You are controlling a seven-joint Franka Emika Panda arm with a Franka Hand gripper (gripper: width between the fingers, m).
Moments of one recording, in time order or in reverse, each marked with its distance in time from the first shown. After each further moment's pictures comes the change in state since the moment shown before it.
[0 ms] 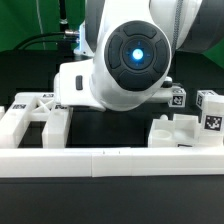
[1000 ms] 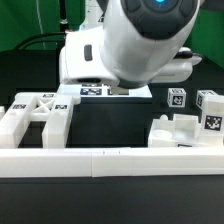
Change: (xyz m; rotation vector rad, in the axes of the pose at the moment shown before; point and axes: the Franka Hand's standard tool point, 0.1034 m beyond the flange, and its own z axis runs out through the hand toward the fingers) arm -0.024 -0.013 -0.065 0.011 0.060 -0.034
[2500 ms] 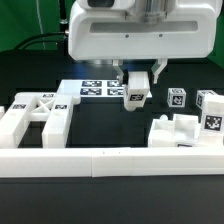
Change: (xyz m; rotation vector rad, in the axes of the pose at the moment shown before) arm 0.018 -0.011 -0.059 -0.018 0.880 0.012
